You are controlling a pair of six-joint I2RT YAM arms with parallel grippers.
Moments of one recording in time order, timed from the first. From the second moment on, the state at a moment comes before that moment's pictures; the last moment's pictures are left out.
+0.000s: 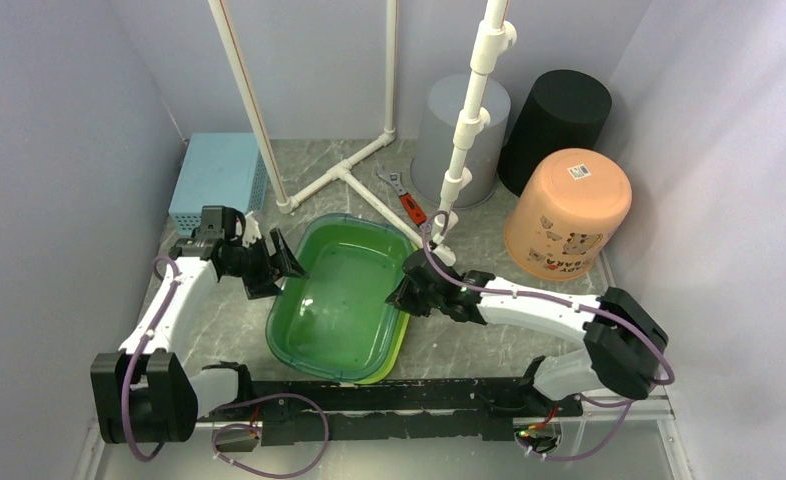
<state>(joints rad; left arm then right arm) 0.01 1.17 0.83 -0.80 0.53 -0.44 0.95 1.38 0.77 -0.24 0.14 1.28</state>
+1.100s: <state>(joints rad) 0.01 1.11 1.05 -0.90 0.77 -0.30 0.83 1.21 0.76 -0.26 -0.03 1.12</state>
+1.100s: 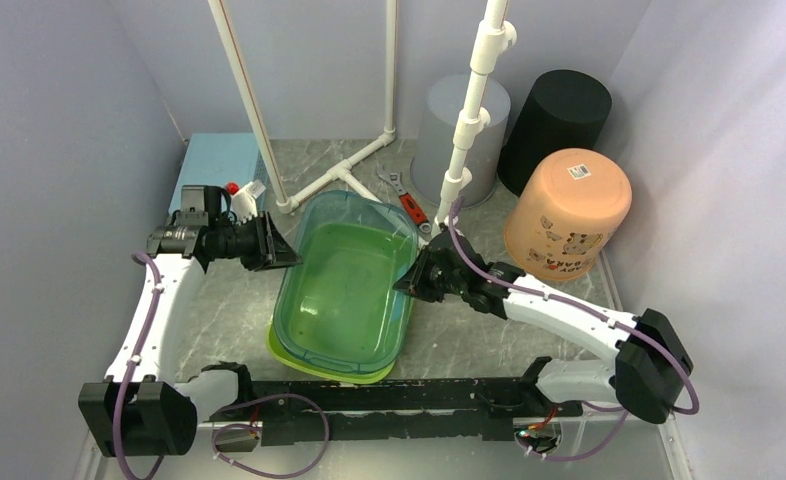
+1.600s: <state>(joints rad) -0.12 1.10 1.10 -0.93 0.53 -0.27 0.83 1.28 0.85 -0.37 -0.03 1.05</state>
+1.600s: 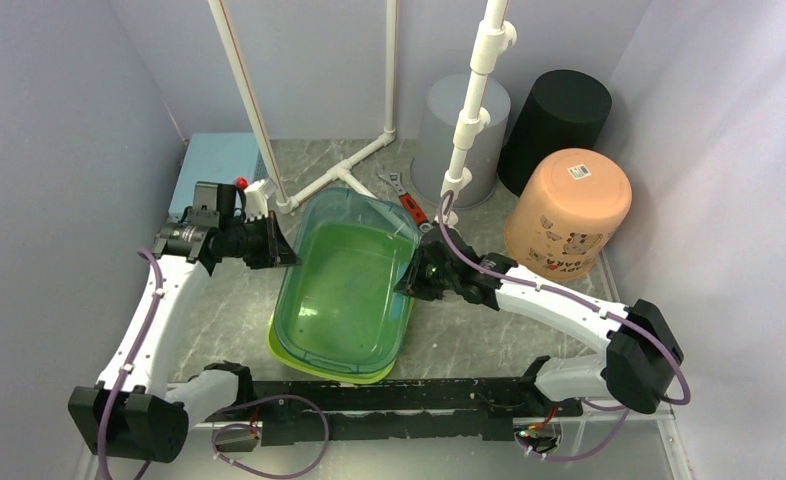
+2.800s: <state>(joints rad) -0.15 0.98 1.43 -1.09 0.08 -0.26 0.87 1.18 0.85 -0.26 -0.11 1.05</state>
